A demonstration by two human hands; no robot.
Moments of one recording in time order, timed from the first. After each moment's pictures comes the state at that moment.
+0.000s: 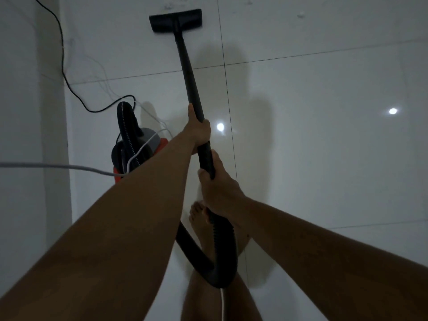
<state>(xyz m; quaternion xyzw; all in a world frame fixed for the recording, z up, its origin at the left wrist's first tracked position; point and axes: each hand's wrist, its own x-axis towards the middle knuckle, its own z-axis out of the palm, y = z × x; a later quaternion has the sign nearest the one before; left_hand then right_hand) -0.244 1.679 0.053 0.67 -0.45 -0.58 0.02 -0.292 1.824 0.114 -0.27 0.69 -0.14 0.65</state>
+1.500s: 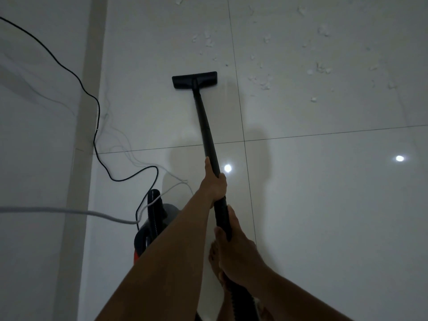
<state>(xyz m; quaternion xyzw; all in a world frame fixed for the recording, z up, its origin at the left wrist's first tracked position) -0.239 1.533 0.071 0.66 -0.44 -0.61 0.03 -0.285 1.685 0.118 -0.30 0.71 -0.14 0.63</state>
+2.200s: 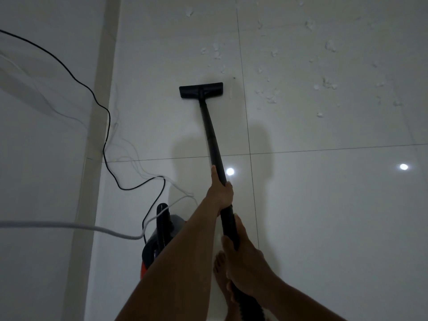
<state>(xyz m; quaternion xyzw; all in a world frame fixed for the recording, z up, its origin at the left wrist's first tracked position) -0.243 1.494 0.089 0.67 -0.42 -0.62 0.02 -0.293 1.637 0.160 -0.27 0.70 -0.12 0.66</state>
